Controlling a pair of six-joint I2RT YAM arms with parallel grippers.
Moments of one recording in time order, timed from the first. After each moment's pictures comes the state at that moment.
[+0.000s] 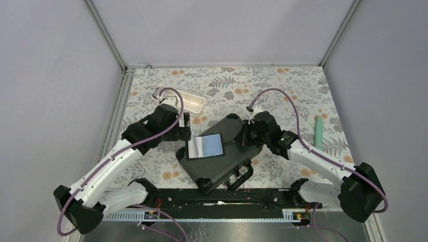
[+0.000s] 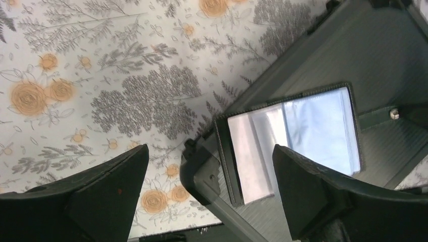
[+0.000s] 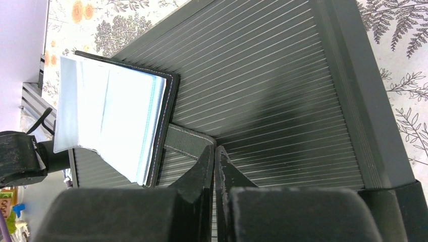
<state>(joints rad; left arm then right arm) -0.69 1.00 1.01 -0.89 -0.28 -0.55 0.69 1.16 0.69 -0.19 -0.15 0.60</state>
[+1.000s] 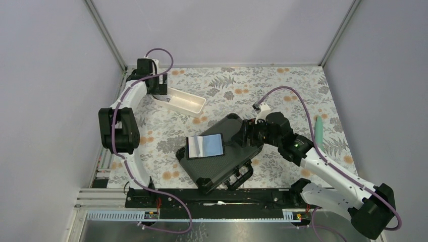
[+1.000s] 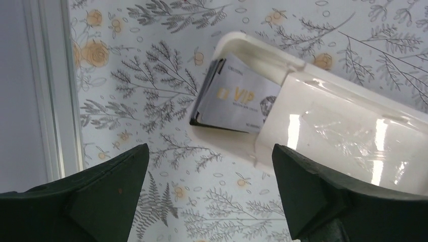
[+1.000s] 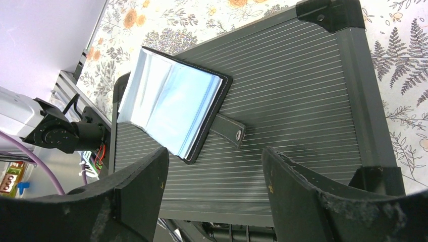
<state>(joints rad) 0.00 1.88 1.53 -0.51 -0.09 0.03 0.69 0.96 0.71 -0.25 -0.20 0.51</state>
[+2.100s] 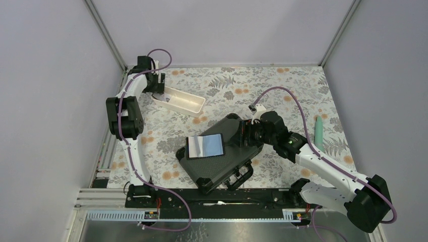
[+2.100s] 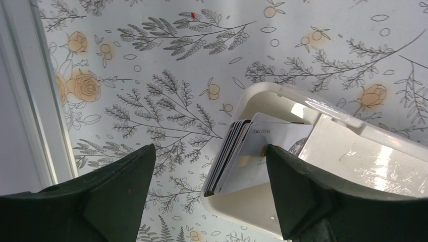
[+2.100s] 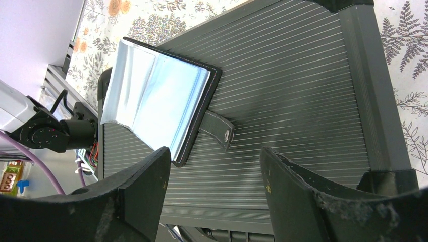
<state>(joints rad) 0.06 2.19 1.84 -0.62 -0.04 0.11 0.69 1.04 0.71 -0.24 -0.21 0.53</state>
